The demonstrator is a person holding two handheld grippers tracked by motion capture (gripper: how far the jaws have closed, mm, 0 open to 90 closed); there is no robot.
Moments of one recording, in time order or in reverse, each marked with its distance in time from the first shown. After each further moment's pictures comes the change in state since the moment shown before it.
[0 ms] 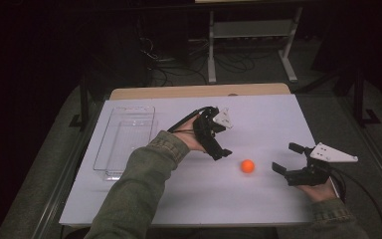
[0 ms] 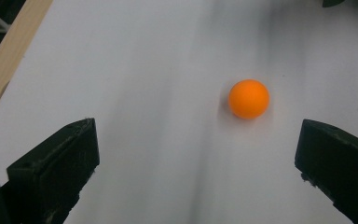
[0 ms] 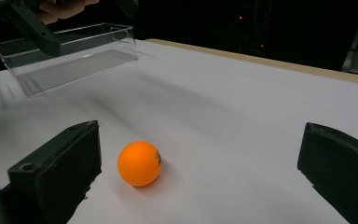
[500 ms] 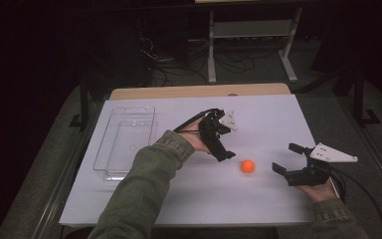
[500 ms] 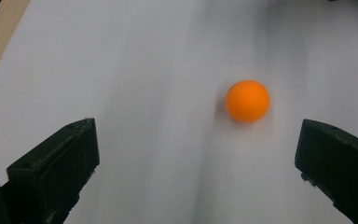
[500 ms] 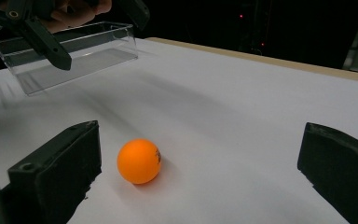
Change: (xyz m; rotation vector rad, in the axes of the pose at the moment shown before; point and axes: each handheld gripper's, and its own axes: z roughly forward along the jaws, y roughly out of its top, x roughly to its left) left arm 0.001 0.004 0.018 0.015 -0.030 0.009; right arm -0.001 -0.001 0.000 0.005 0.002 0.003
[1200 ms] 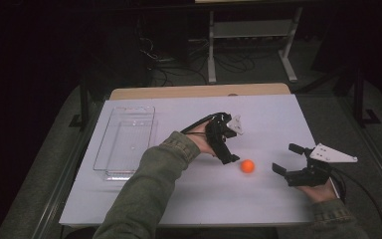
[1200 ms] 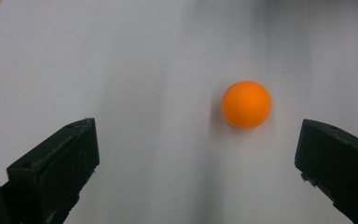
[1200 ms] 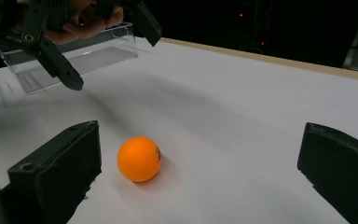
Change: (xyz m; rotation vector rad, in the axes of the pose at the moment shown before) left arm -0.003 0.004 0.024 0.027 -0.035 0.036; right arm 0.000 -0.001 0.000 0.003 -0.001 -0.003
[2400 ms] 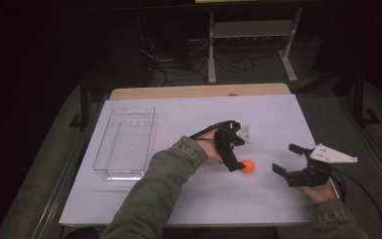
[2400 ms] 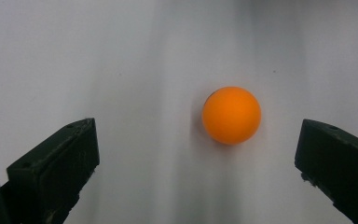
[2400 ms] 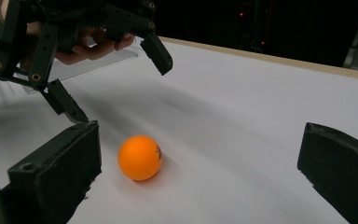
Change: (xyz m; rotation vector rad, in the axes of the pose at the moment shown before) left arm -0.010 0.006 0.030 0.020 -0.049 0.031; right arm 0.001 -0.001 -0.001 0.003 0.000 0.004
